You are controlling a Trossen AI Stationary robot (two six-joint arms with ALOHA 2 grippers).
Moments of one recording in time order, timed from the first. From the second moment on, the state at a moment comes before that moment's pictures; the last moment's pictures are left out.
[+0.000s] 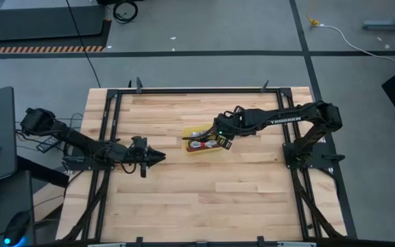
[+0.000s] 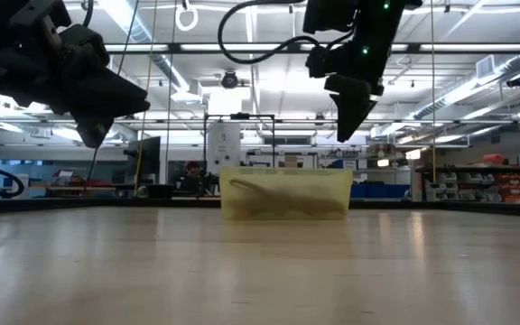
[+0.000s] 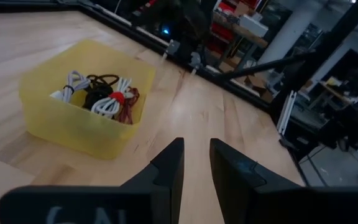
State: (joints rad) left arm -0.31 1.01 0.07 0.80 -0.38 -0.55; right arm -0.06 1.62 1.25 -0.91 0.44 0.36
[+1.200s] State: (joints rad) left arm -0.02 1.02 0.07 0.65 -0.20 -0.35; right arm -0.17 1.62 0.96 -0.49 0.18 -0.12
